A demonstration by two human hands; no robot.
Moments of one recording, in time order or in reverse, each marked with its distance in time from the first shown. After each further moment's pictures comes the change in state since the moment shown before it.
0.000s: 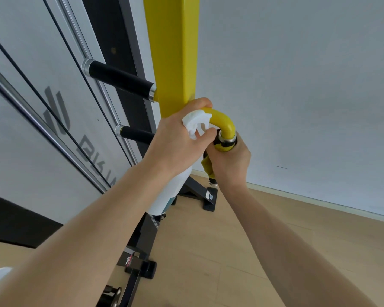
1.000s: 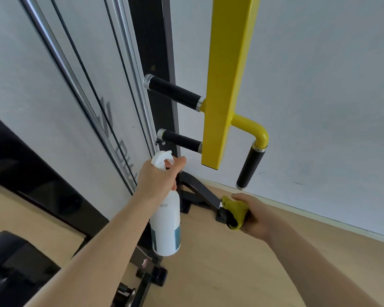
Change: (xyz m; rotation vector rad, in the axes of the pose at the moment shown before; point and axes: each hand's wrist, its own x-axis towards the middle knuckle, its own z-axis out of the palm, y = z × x) left_hand -0.069 -0.067 -0.048 -0.129 0.153 -0.720; right_hand -0.041 0.053 -0.036 0.401 -0.442 1.084
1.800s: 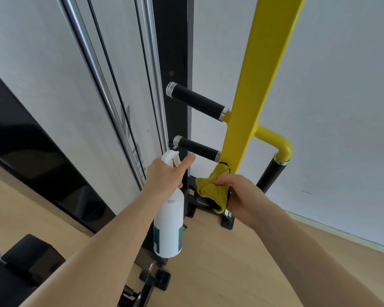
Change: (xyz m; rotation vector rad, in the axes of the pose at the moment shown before) left_hand 0.031 -0.001 -0.026 0.093 0.054 0.020; right_hand -0.019 -0.022 0.111 -0.063 -0.141 -0.225
